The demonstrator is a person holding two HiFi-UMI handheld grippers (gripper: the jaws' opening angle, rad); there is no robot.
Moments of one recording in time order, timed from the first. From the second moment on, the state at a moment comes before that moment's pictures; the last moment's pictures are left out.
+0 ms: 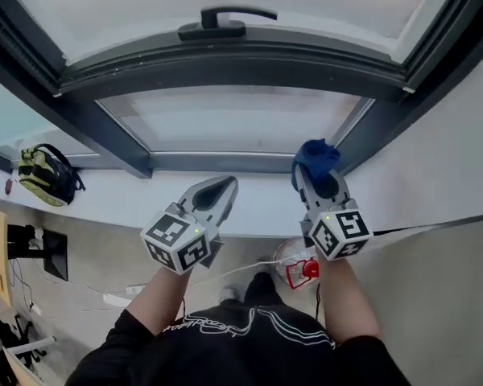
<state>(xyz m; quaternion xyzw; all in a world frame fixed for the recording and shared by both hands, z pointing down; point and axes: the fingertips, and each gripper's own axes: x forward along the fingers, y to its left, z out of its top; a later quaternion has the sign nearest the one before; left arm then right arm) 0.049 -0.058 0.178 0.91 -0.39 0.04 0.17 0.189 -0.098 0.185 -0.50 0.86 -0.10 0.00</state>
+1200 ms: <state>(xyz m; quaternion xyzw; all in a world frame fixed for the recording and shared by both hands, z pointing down) -0.024 0.102 -0.020 0.94 -0.34 0.00 0.02 0.052 0.096 0.009 -0.34 0.94 -0.06 -0.01</state>
